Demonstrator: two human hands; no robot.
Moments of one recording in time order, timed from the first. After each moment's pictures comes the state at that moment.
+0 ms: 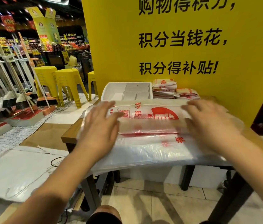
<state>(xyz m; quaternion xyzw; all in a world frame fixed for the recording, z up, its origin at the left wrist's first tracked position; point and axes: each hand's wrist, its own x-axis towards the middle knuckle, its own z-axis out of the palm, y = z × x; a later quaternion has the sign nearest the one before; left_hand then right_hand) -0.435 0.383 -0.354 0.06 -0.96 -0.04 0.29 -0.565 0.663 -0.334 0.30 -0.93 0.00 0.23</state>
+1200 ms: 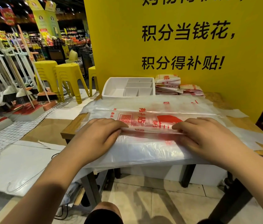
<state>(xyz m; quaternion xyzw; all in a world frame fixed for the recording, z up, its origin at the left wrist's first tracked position) -0.429 0.355 -0.365 -0.09 -0.97 -0.08 0.19 -0.545 0.660 -0.353 0.42 -0.89 0.06 0.16</state>
